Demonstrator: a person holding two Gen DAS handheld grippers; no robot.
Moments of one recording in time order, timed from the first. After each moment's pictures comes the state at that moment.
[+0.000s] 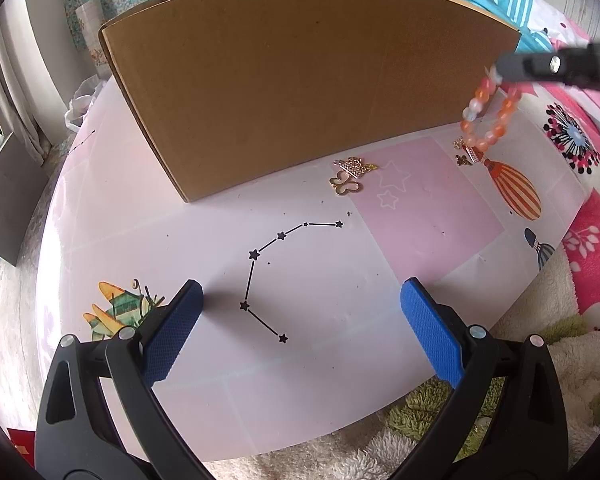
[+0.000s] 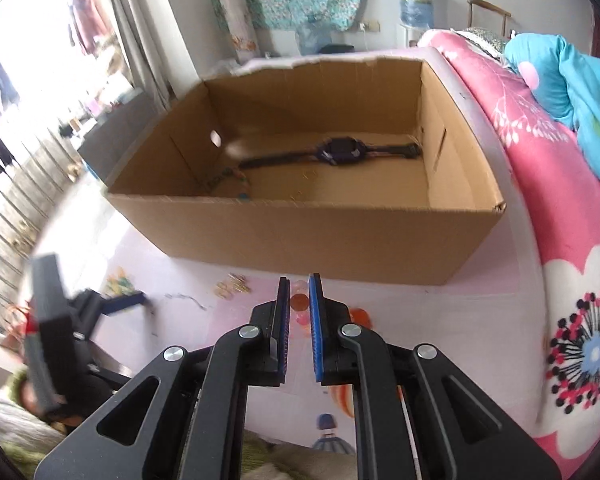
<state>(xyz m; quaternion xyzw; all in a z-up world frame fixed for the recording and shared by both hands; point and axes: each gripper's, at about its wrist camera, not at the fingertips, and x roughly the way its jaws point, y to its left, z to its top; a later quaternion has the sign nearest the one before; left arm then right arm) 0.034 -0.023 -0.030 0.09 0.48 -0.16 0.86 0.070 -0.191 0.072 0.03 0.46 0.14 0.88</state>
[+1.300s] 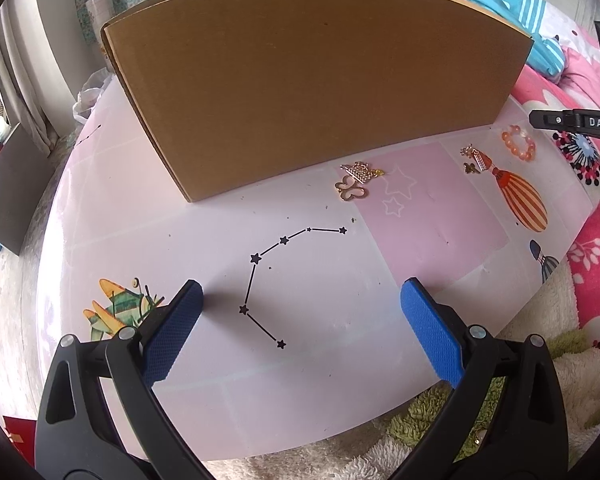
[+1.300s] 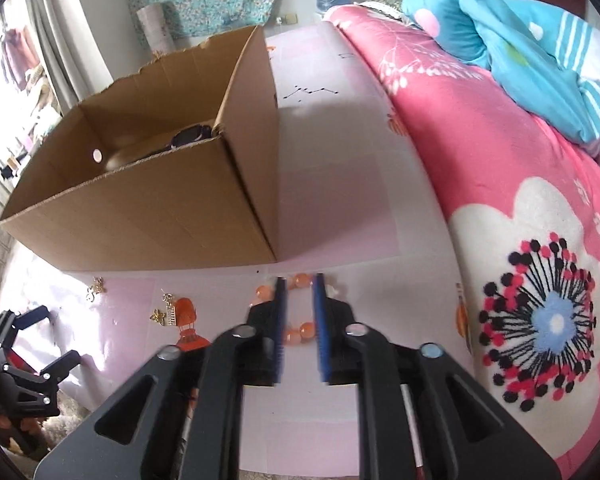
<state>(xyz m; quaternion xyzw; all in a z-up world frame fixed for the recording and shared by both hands) 0.038 -0.021 -0.032 0.08 0.48 -0.14 0.86 0.078 -0.300 0.021 0.06 0.47 0.01 0.88</state>
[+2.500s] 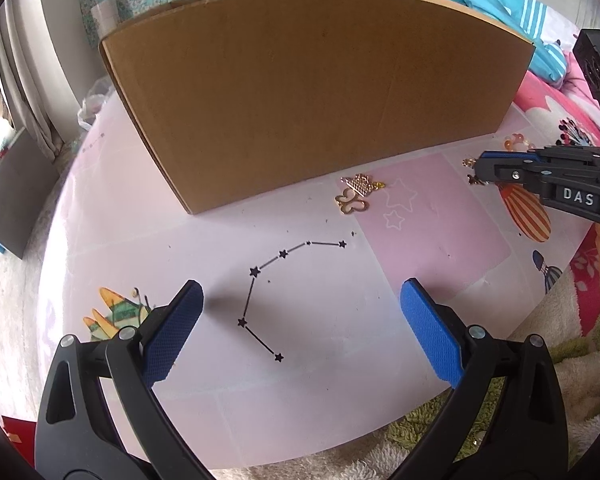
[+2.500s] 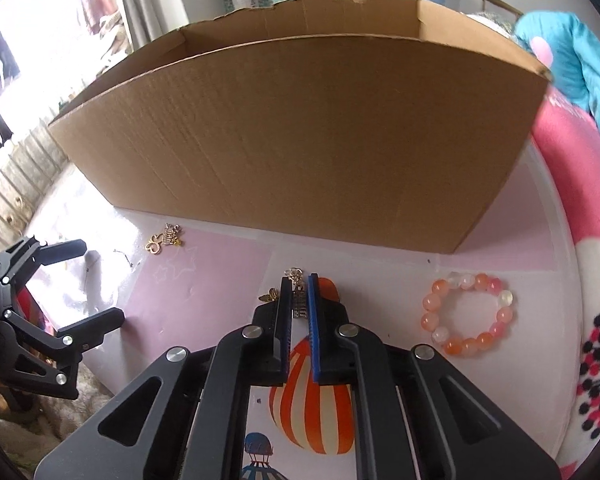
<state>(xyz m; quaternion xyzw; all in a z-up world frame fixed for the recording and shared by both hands) 0.039 -0.020 -0.031 0.09 0.46 -0.13 0.87 0.084 -0.221 -0.011 0.01 0.47 0.15 0.87</state>
